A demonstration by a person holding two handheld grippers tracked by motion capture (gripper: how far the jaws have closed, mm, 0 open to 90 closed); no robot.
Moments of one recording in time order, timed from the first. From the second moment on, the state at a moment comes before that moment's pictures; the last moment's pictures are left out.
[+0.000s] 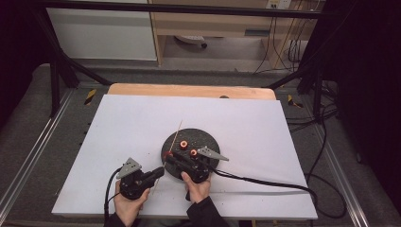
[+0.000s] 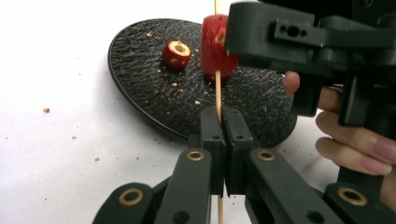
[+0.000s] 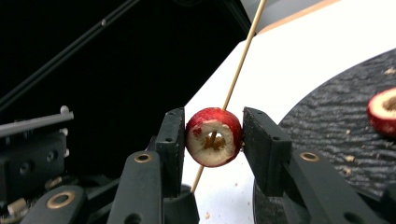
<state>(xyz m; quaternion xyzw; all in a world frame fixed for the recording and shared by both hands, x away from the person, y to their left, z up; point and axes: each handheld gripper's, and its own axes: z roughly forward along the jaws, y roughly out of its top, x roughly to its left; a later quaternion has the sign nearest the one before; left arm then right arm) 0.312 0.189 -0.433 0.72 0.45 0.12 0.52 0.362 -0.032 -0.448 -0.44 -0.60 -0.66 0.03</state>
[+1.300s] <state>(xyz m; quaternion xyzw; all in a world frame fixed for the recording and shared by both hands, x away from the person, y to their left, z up) 0.313 0.226 -0.429 0.77 0.41 0.15 0.47 0.393 -0.076 -0.403 -0.39 -0.79 -0.48 -0.07</state>
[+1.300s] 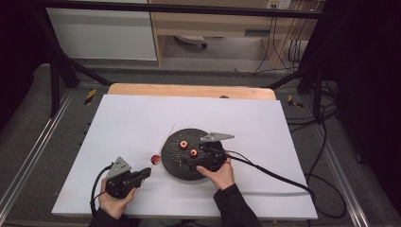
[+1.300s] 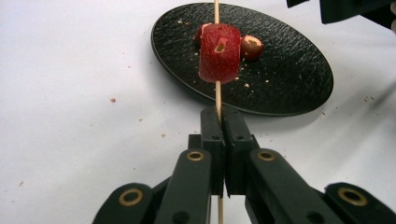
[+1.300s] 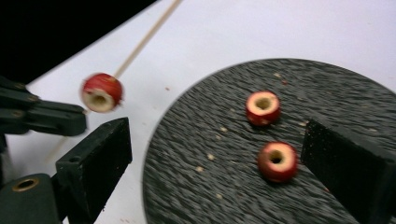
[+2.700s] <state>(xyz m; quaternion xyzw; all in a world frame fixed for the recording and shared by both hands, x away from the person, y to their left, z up) 0.317 0.232 -0.434 0.78 0.40 0.15 0.45 0.464 -0.056 -0.405 -0.37 -0.89 -0.25 -0.02</state>
